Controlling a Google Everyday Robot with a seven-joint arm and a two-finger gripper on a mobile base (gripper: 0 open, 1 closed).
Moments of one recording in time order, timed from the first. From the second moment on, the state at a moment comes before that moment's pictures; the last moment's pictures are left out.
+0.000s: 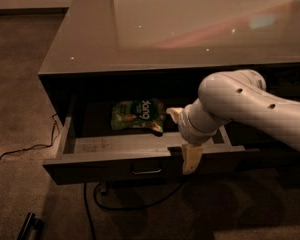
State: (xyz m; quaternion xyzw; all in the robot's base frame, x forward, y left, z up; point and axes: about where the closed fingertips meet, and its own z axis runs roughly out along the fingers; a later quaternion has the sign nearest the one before) arm 0.508 -0.092 0.706 -0.77 0.61 0.01 0.20
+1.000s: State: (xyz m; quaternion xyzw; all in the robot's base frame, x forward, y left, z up) arm 0.554 -0.090 0.731 -0.77 0.61 -0.03 0.21
